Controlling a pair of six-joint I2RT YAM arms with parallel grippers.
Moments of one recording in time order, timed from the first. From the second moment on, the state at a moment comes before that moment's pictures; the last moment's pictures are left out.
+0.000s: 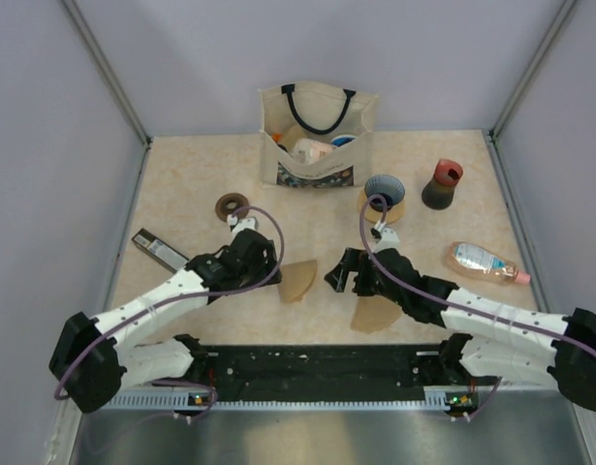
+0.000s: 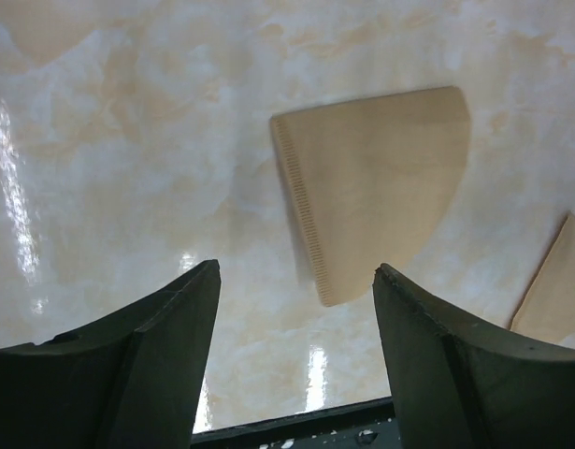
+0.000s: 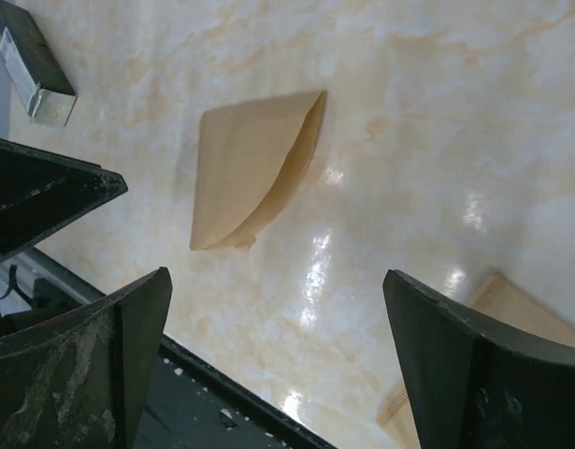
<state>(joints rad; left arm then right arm) -0.76 1.15 0.76 -0.54 -0.24 -0.77 0.93 0.99 0.51 -0.07 0.21 0.83</state>
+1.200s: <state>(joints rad) -0.59 1.33 0.53 -0.19 0.14 -0.90 0.95 1.62 0.61 0.49 0.06 1.17</state>
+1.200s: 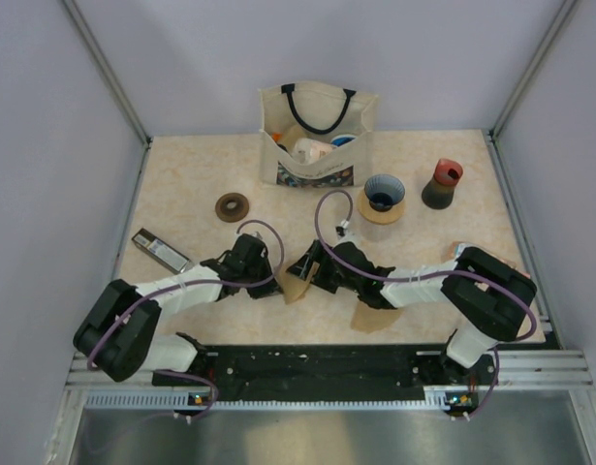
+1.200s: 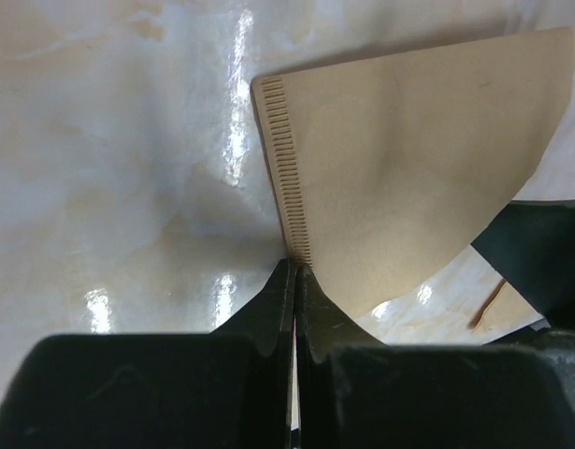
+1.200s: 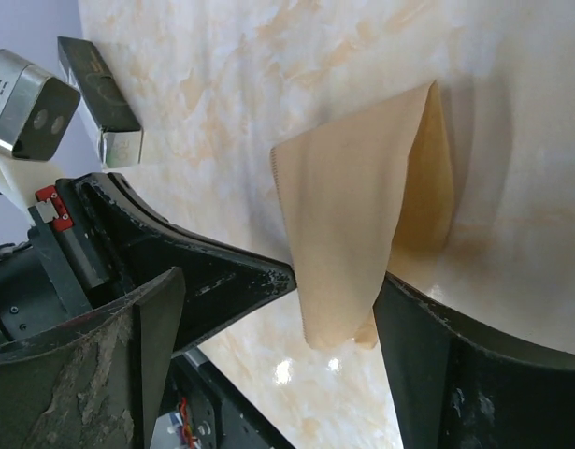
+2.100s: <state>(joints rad) -0.59 1.09 0.56 -0.30 0.16 -0.85 0.95 1.48 0.67 0.41 -0.01 0.44</state>
